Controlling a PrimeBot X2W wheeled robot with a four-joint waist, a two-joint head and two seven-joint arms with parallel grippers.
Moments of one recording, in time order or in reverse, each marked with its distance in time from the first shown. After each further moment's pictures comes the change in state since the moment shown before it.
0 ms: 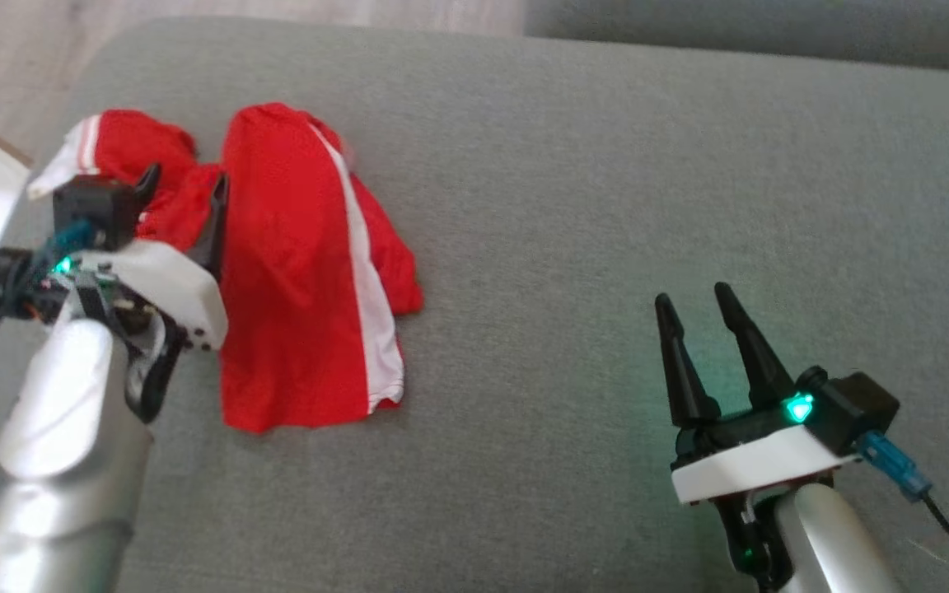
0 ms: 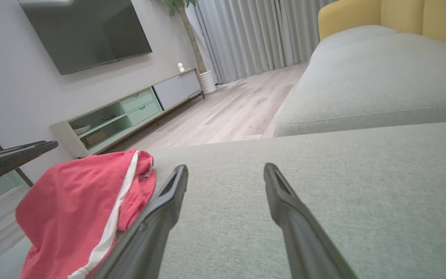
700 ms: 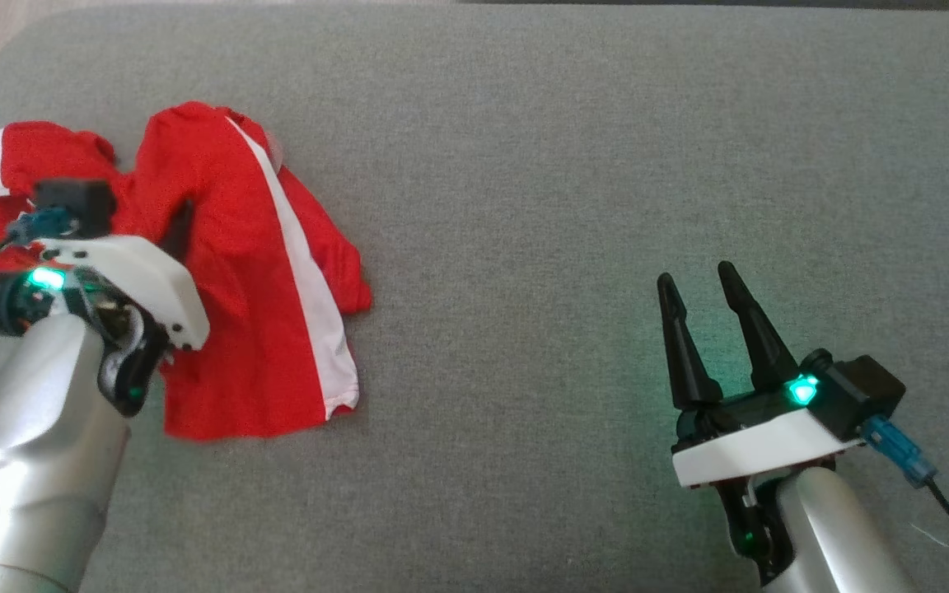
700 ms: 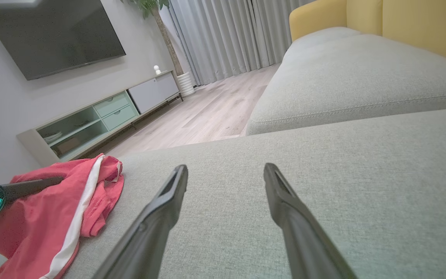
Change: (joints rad) left arm -0.116 0.085 -0.205 0.222 -0.316 0.000 0.074; right arm -0.035 -0.002 -0.003 -0.006 0.000 0.000 0.000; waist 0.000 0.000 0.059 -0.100
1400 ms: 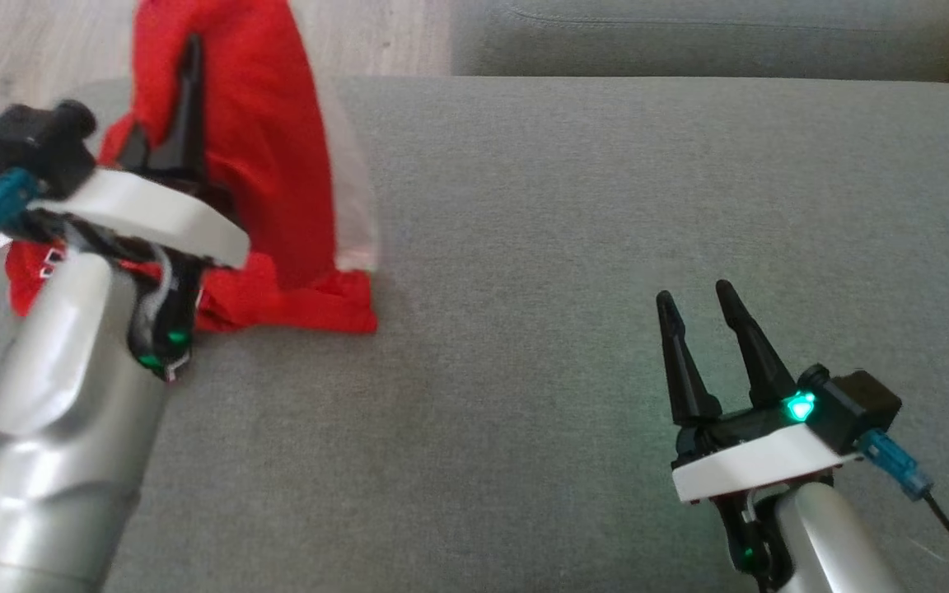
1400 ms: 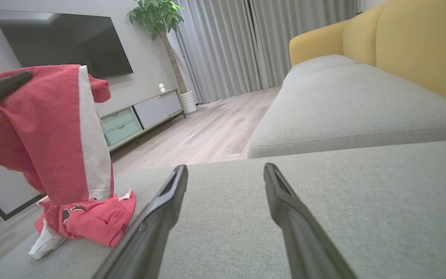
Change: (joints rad) left arm -0.010 -0.029 0.029 -0.328 -0.052 0.046 -0.280; right arm 0.022 0.000 0.001 0.009 0.012 0.000 0.000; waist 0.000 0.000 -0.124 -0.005
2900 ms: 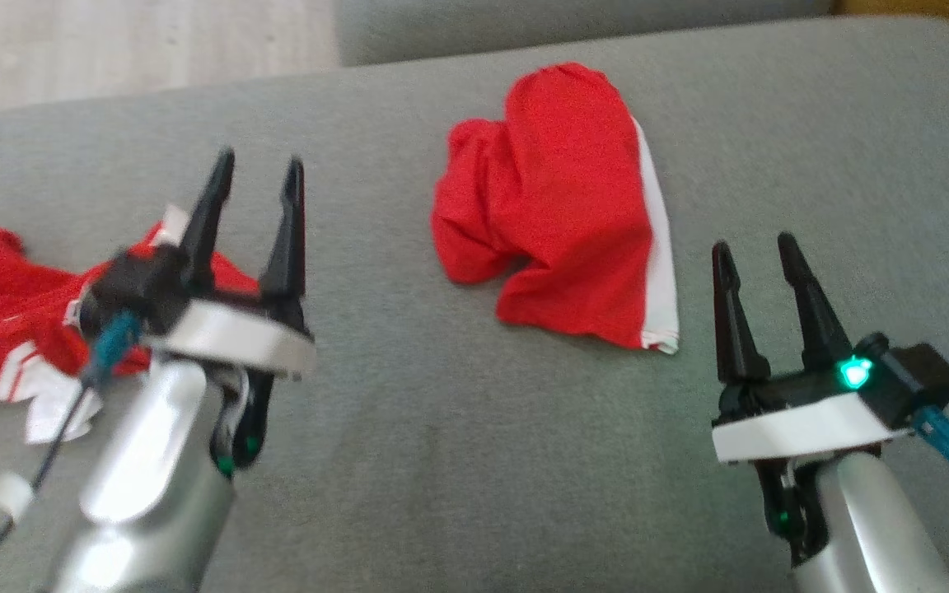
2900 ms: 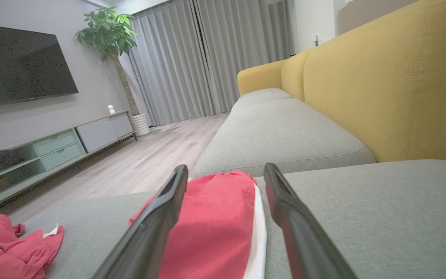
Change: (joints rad) left arm 0.163 -0.067 -0.083 -0.009 0.072 0.060 -0.192; right arm -0.038 0.000 -0.098 -0.061 -0.049 0.000 0.000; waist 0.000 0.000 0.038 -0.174
